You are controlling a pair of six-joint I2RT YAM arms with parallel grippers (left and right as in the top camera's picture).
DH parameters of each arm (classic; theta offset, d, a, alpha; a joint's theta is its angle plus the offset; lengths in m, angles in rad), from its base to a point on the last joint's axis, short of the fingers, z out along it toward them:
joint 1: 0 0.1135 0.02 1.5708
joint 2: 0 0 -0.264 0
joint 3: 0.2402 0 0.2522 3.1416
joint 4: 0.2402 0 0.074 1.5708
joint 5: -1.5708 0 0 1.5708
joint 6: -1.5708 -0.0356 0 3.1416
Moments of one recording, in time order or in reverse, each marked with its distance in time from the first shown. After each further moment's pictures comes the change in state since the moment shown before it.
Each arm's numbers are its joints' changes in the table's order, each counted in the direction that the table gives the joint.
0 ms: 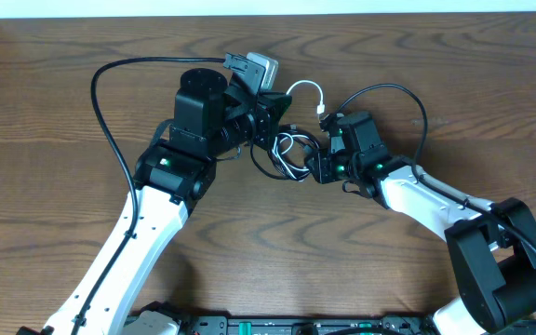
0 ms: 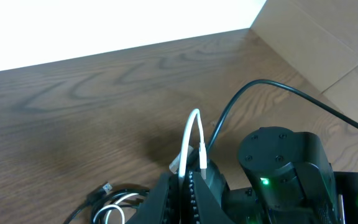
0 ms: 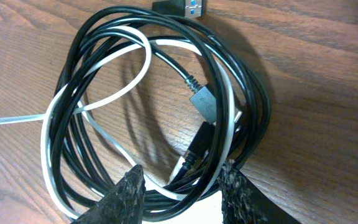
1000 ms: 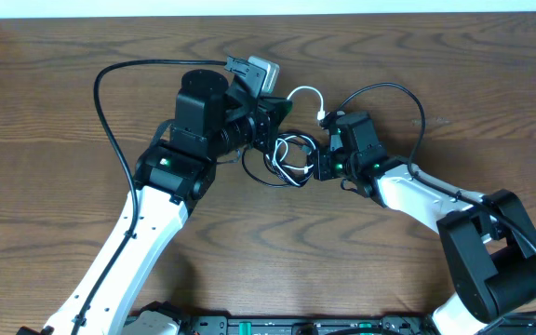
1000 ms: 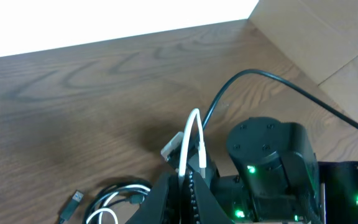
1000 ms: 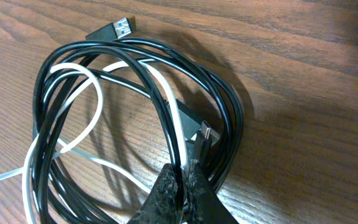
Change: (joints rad) left arm 0.000 0.000 0.000 0.038 -0.019 -0.002; right arm 0.000 -0.043 0.000 -0.067 -0.042 -0.010
